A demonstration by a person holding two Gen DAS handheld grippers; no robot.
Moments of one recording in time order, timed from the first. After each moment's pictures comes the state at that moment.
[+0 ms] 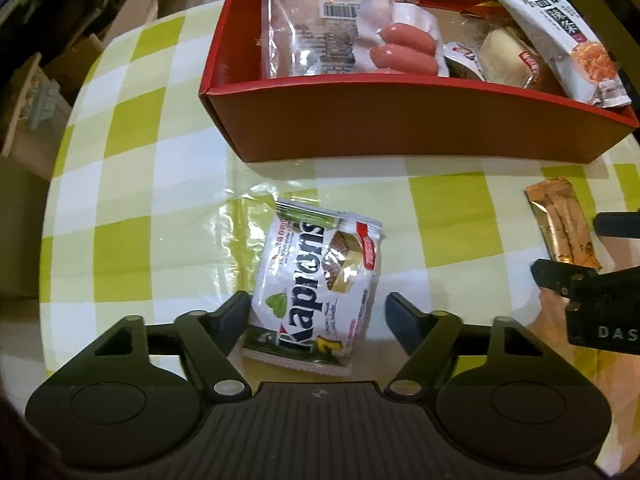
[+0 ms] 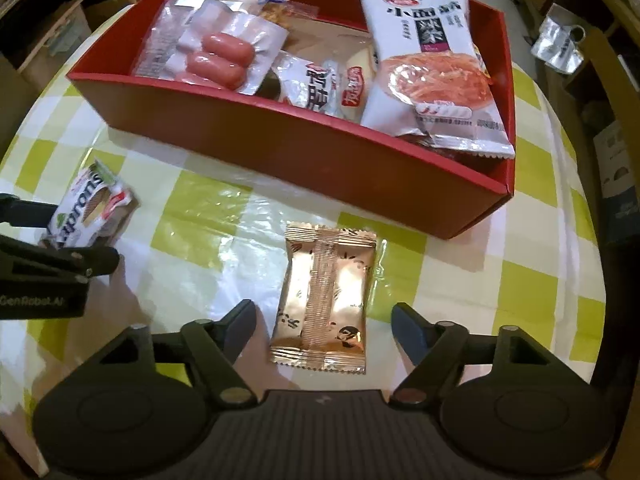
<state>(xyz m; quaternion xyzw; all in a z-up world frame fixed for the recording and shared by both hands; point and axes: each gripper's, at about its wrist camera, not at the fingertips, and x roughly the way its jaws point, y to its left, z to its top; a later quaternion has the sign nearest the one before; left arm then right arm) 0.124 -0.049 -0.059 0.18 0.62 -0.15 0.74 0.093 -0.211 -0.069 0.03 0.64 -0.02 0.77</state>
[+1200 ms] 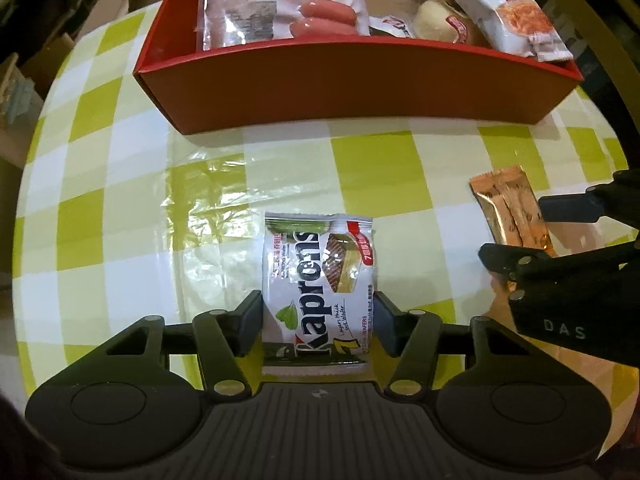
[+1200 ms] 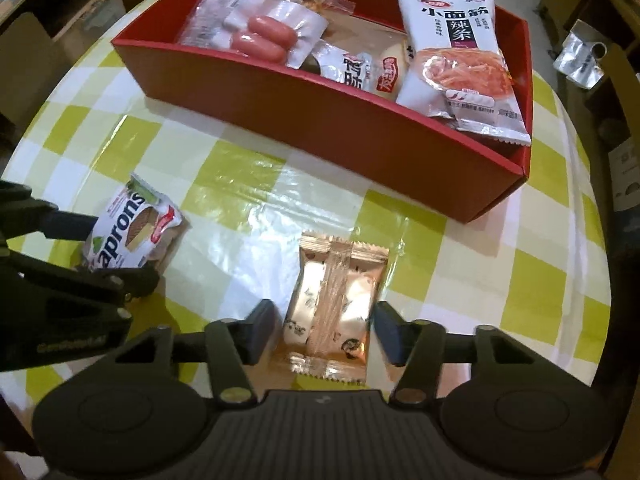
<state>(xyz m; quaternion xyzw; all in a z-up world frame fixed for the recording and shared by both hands) 0.092 -0.073 -0.057 0.19 0.63 -0.18 0.73 0.074 -0.204 -0.062 0.01 0.64 0.02 0.77</state>
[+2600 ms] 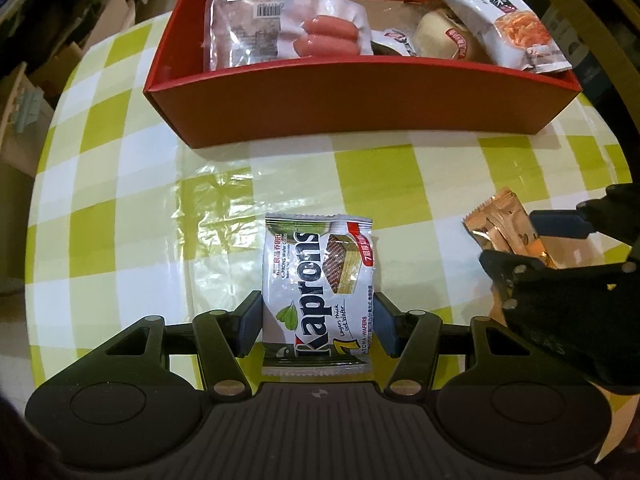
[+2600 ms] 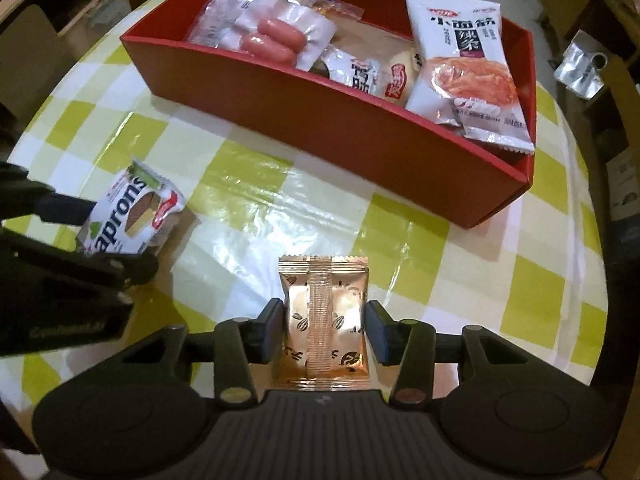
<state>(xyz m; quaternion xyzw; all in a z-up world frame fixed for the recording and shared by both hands) 0.095 -0.080 -0.044 0.19 0.63 -0.17 0.73 0.073 -0.196 -0.062 0.00 0.63 0.02 0.77</state>
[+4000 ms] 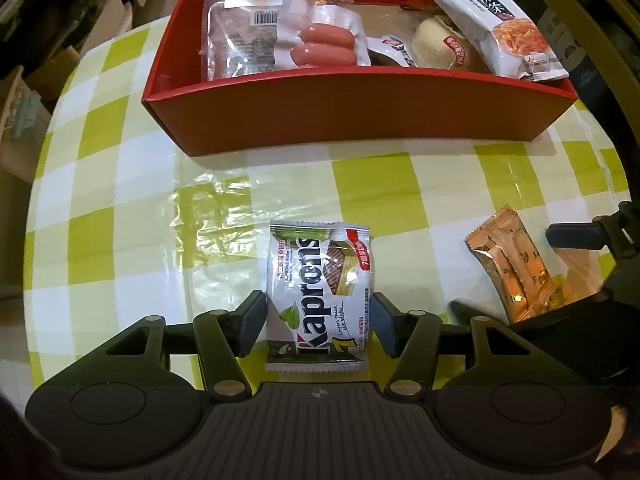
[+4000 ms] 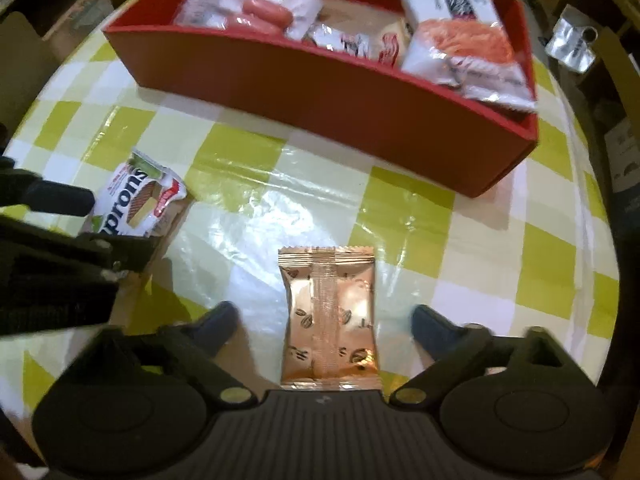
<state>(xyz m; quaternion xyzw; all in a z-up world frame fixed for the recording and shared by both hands) 0.096 -0.081 -0.044 0.19 0.63 -0.18 0.74 0.063 -0.200 -0.075 0.02 0.63 0.00 0.77</state>
